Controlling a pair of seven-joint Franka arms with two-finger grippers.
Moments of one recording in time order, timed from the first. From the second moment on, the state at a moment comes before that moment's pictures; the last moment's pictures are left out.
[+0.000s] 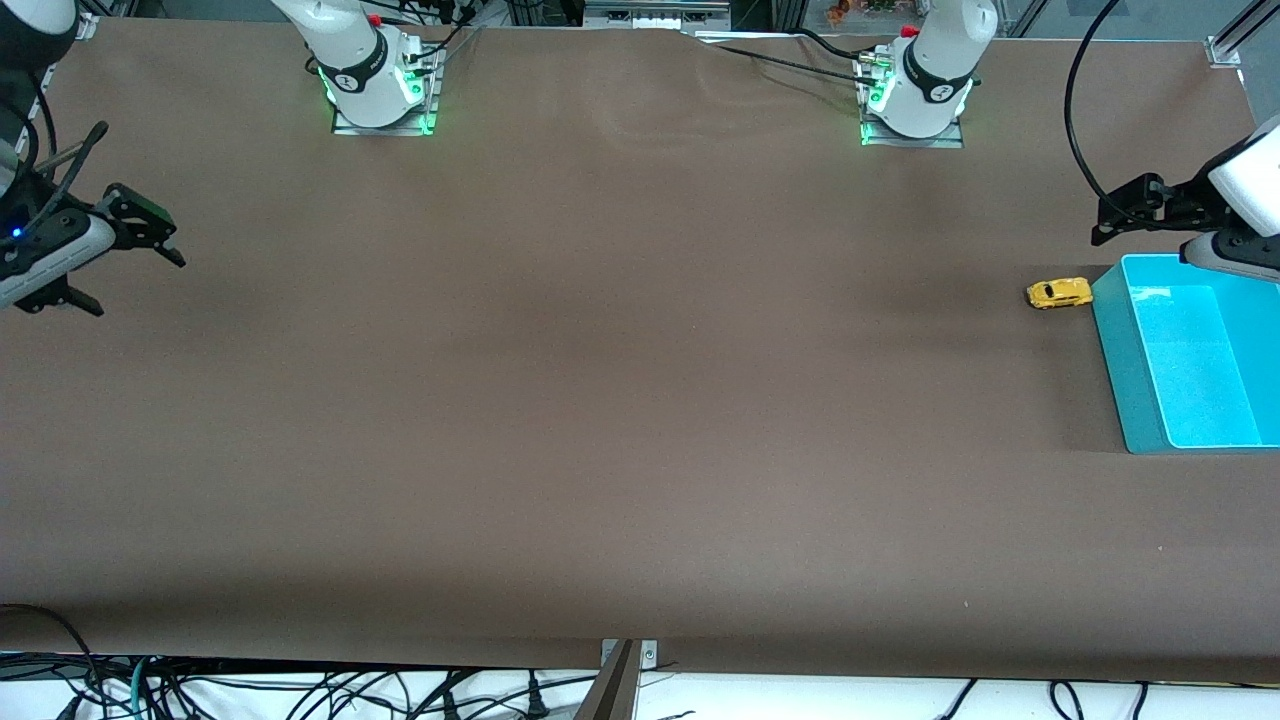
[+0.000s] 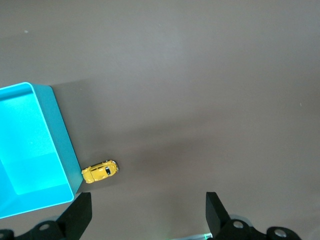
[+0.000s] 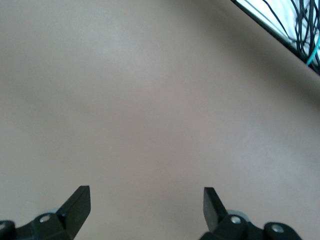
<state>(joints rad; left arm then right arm) 0.02 0.02 0.00 -1.59 -0.01 1.49 0.24 -0.17 0.01 0.17 -1.65 0.04 1.72 -0.60</state>
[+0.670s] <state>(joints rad) 0.07 0.05 0.01 -1.64 0.02 1.48 0.70 -0.09 -0.06 0.15 -1.65 0.04 1.61 -0.23</state>
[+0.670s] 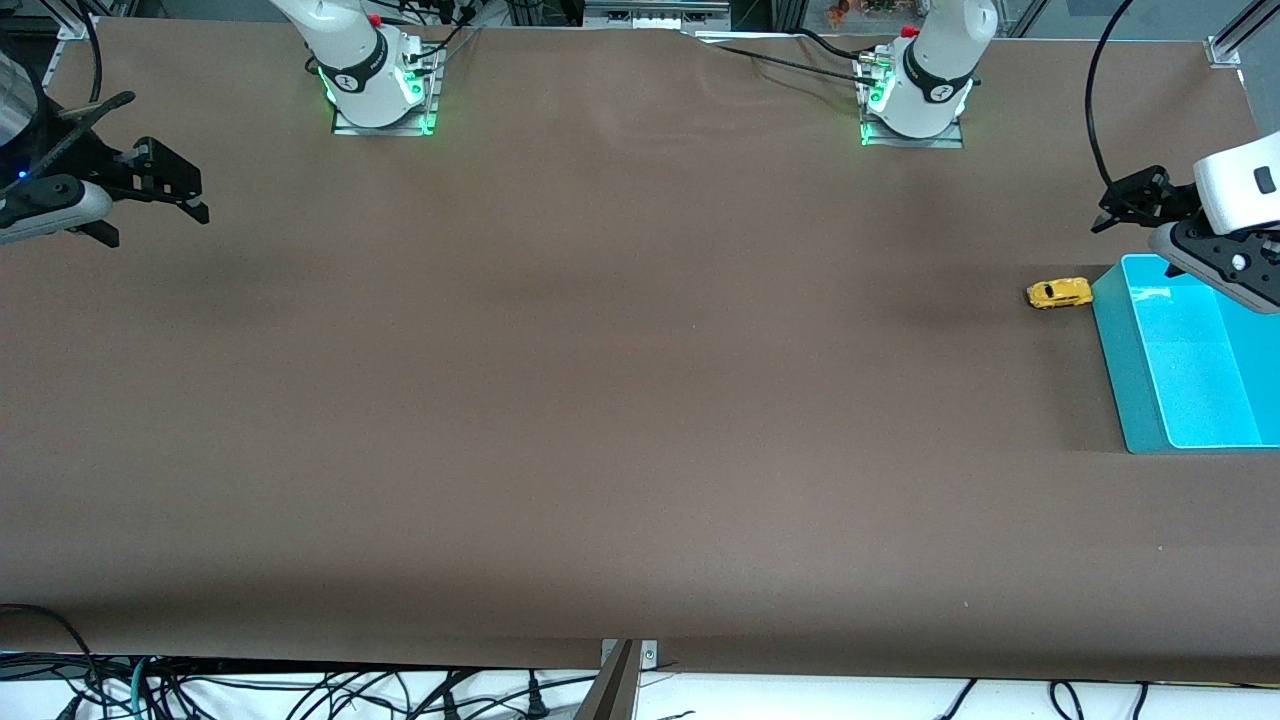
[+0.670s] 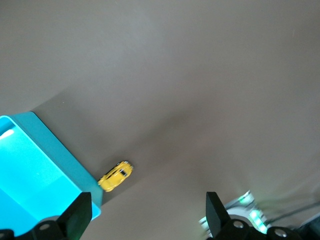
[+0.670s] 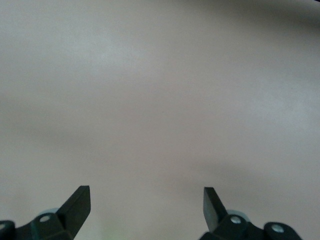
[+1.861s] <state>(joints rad) 0.37 0.06 0.01 -2.44 0.12 2.35 1.54 -0.09 -0.06 0.14 -1.63 0.03 1.60 -0.21</state>
